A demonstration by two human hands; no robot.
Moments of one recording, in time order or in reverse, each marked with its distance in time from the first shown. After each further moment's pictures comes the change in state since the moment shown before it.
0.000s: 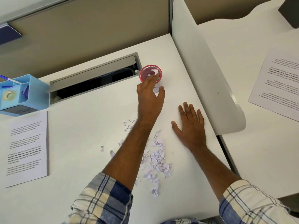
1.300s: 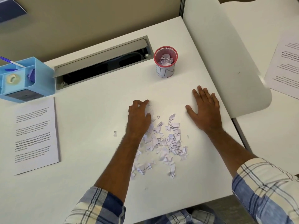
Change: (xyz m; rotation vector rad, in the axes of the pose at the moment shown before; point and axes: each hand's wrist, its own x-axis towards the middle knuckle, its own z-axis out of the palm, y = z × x) left_hand -0.085 -0.125 -0.079 0.275 -0.371 -0.118; right_hand -0.002 -0.004 0.002 -0.013 0.031 0.012
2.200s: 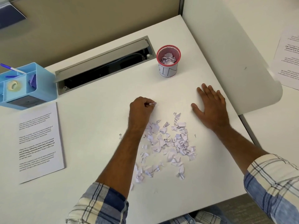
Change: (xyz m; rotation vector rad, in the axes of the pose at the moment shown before) left_hand 0.031 0.005 -0.021 -0.300 0.076 -0.077; right_hand 0.000 -0.003 0.001 0.035 0.024 0.006
